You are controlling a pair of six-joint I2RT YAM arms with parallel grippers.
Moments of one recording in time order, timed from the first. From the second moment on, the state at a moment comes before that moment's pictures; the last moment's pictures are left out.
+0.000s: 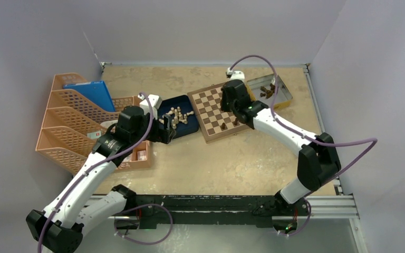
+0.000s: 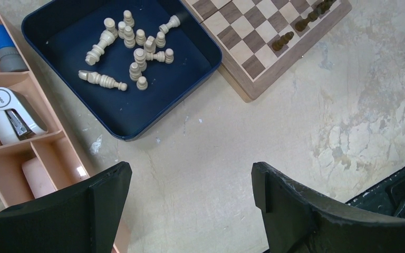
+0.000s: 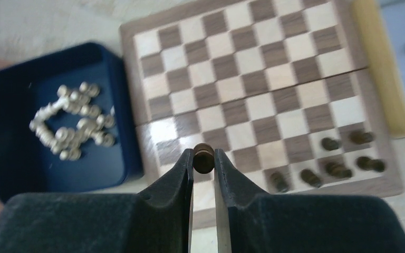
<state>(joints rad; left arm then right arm) -0.47 0.89 0.89 -0.56 0.08 -0.25 0.57 1.58 1.23 -0.25 0.30 0.41</state>
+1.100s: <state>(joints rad) -0.47 0.83 0.89 -0.56 -0.03 -0.26 0.82 1.72 1.07 -0.14 0.41 0.45</state>
